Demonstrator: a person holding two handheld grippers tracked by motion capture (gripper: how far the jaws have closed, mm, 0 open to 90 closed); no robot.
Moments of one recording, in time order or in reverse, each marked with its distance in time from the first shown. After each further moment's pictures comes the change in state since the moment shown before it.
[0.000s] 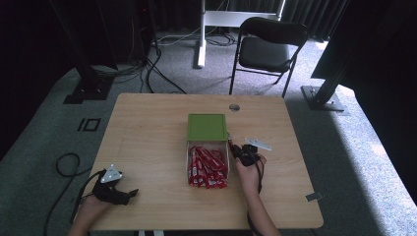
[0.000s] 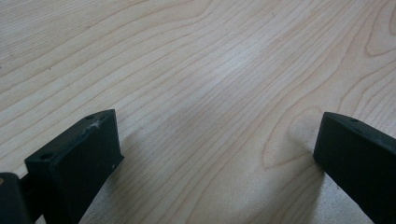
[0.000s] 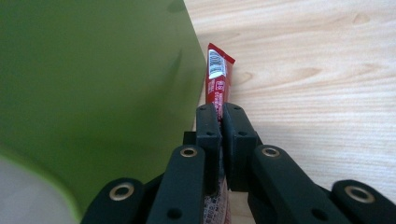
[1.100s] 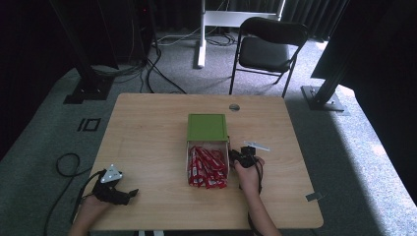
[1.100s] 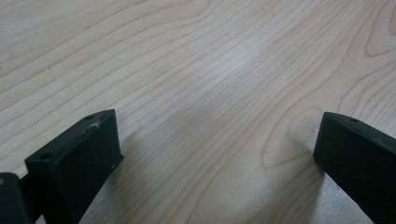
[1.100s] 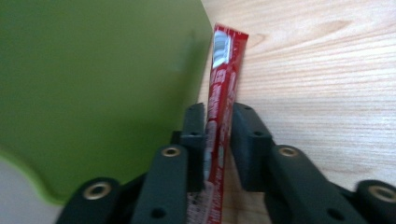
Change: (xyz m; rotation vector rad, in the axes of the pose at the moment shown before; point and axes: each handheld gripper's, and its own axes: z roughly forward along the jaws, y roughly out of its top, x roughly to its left) left arm 0.000 0.000 0.000 0.000 0.000 0.001; right arm -0.007 -0.010 0.009 0.078 0.063 0.069
